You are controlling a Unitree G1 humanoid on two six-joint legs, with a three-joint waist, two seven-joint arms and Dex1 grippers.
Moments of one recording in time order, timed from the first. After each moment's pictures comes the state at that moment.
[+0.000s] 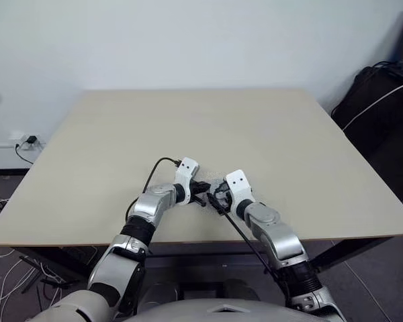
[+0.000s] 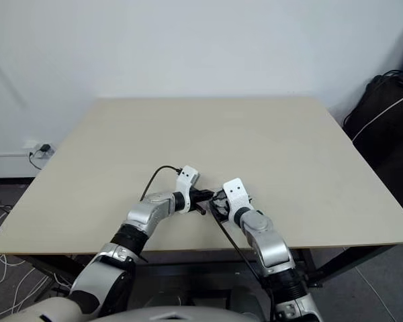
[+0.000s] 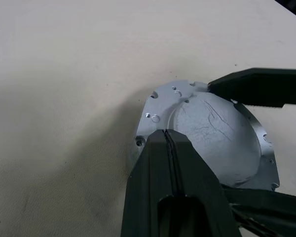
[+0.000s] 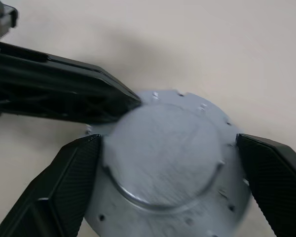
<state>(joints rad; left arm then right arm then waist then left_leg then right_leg) -0.51 0.02 -0.17 0.60 -0.14 0.45 -0.64 -0.08 -0.16 0.20 -0.09 0.03 0.64 0.26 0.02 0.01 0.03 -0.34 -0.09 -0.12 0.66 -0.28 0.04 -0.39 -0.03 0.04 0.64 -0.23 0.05</state>
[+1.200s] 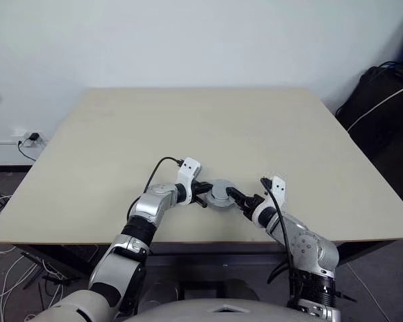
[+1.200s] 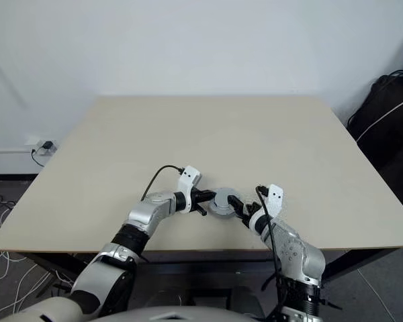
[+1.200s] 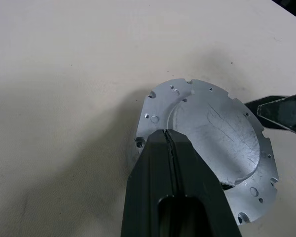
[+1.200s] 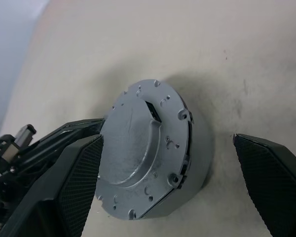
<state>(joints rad) -0.51 0.02 -0.18 0.60 -0.12 0.43 -0.68 -0.06 0.03 -0.33 -0.15 0.61 1.02 0.15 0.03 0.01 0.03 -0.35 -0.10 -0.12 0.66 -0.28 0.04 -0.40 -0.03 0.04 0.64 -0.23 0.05</state>
